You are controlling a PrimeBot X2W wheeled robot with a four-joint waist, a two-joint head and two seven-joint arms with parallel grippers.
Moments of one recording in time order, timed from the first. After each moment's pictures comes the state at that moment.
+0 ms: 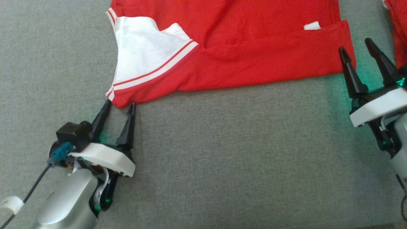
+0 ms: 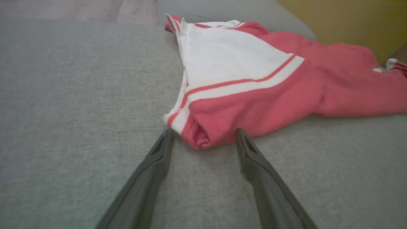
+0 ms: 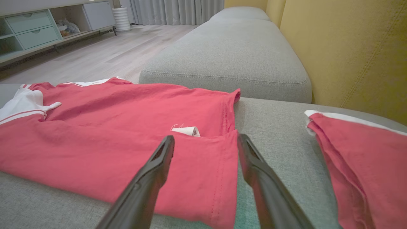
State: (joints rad) left arm -0.41 0.43 -0.67 0.30 -0.79 0.08 -0.16; right arm -0.55 -0.52 0.45 0.49 0.55 0.13 -0.25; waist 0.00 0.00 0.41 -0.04
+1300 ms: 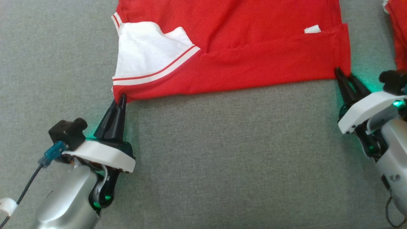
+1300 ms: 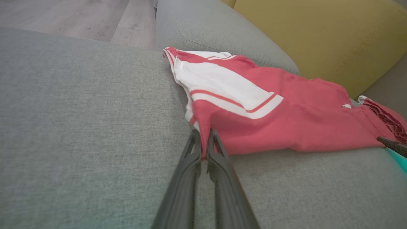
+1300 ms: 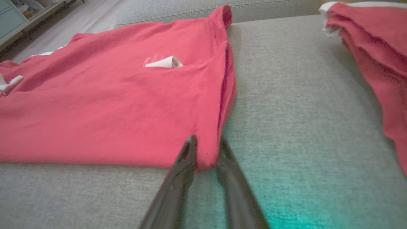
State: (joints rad) left arm -0.41 0.41 -0.64 0.28 -0.85 0.03 -0.20; right arm -0.61 -0.46 0.52 0.71 0.72 0.13 -0.12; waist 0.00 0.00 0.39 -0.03
